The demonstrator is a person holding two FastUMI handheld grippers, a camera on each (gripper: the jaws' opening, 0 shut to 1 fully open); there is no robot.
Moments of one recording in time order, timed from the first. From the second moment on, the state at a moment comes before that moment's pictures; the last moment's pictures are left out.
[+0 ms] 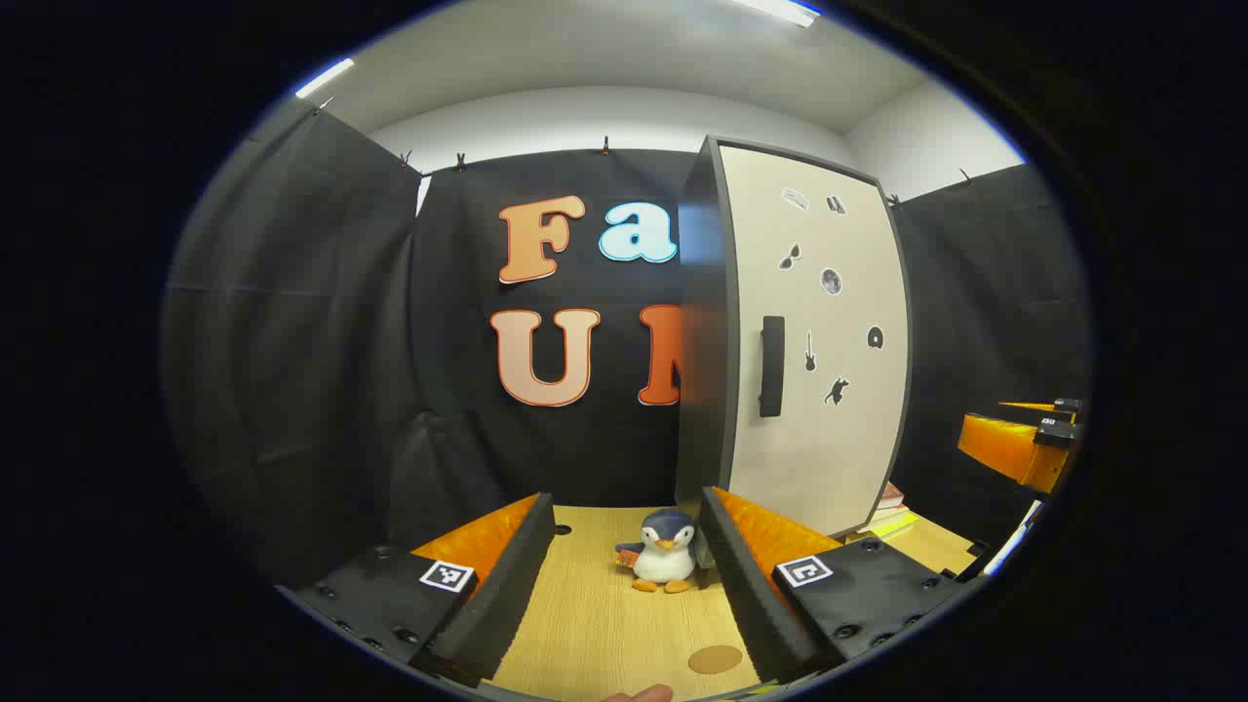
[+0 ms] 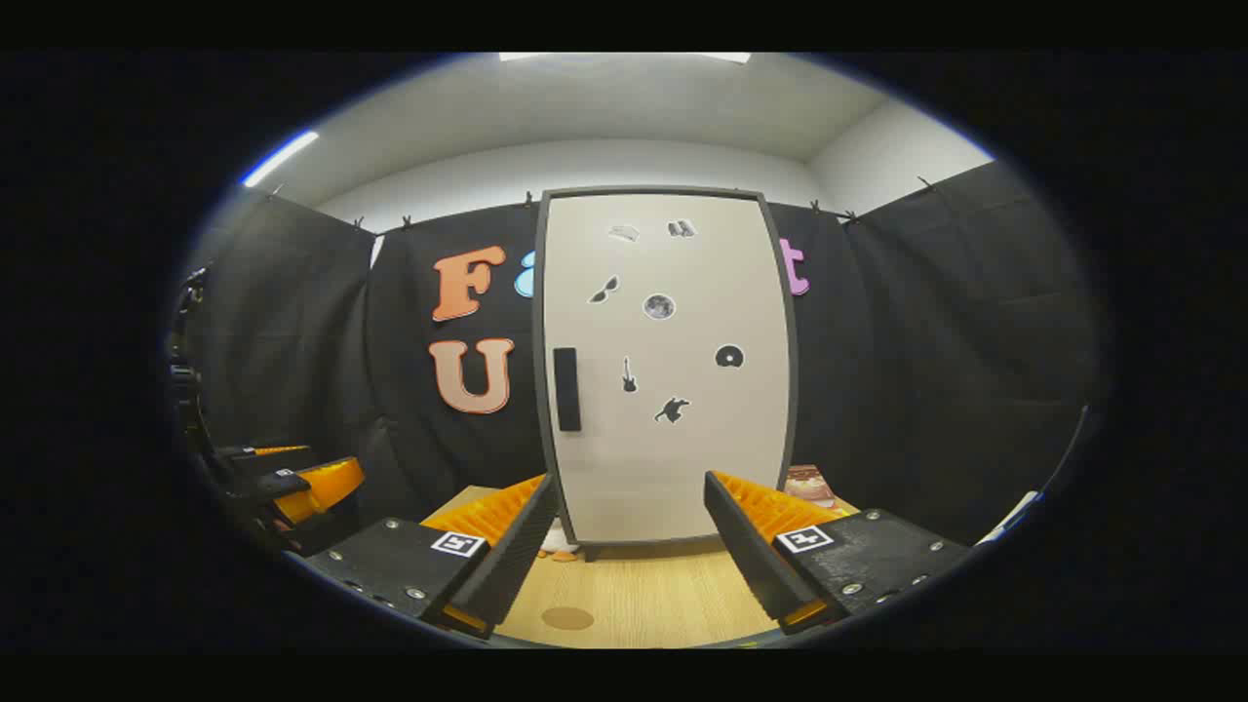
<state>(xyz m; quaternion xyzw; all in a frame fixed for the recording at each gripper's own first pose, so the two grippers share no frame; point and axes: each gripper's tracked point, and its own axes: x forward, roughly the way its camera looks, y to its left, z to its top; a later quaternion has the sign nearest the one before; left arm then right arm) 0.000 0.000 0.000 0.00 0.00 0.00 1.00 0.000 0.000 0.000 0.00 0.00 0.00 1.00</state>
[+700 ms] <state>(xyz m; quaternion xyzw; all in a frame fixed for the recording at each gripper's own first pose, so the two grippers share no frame) 0.014 0.024 -0.007 0.00 0.01 0.00 1.00 0.015 0.016 -0.002 0.00 0.00 -0.01 1.00</state>
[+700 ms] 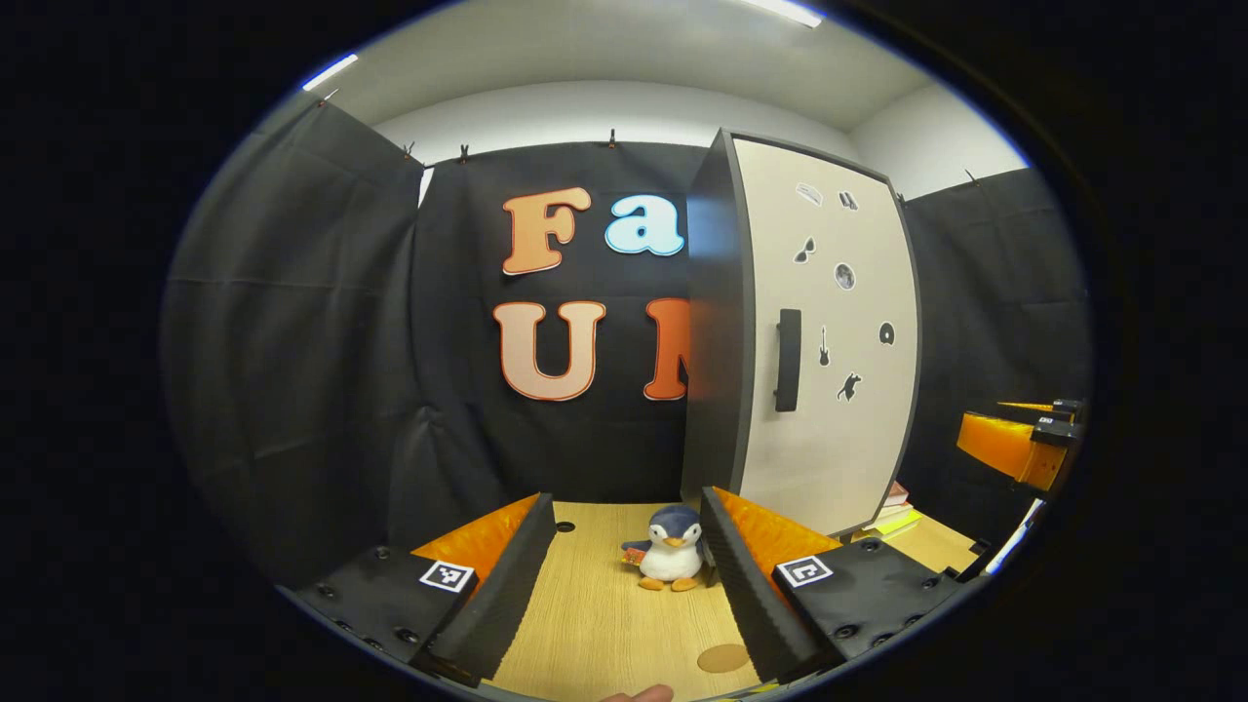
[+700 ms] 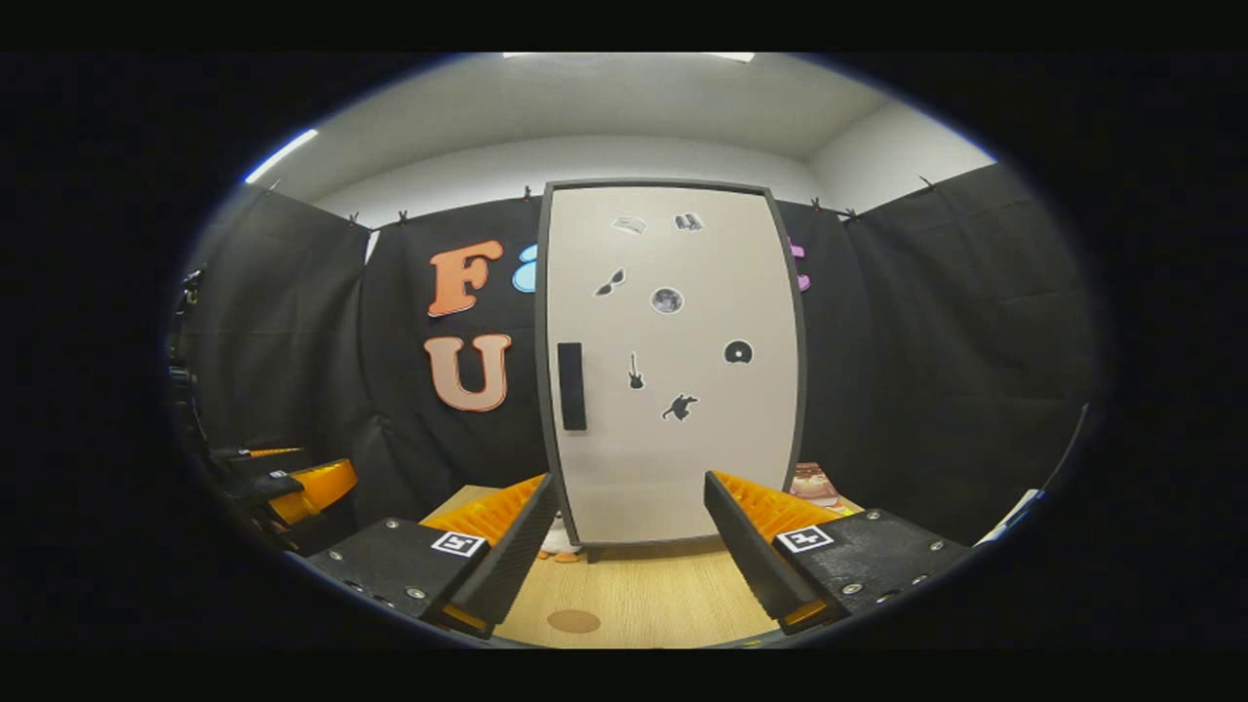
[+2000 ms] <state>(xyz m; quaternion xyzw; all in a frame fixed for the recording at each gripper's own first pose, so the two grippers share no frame) 0.100 0.127 -0.058 -0.03 0.06 0.09 0.99 0.239 0.095 0.037 -0.01 -0.03 0.04 1.00</state>
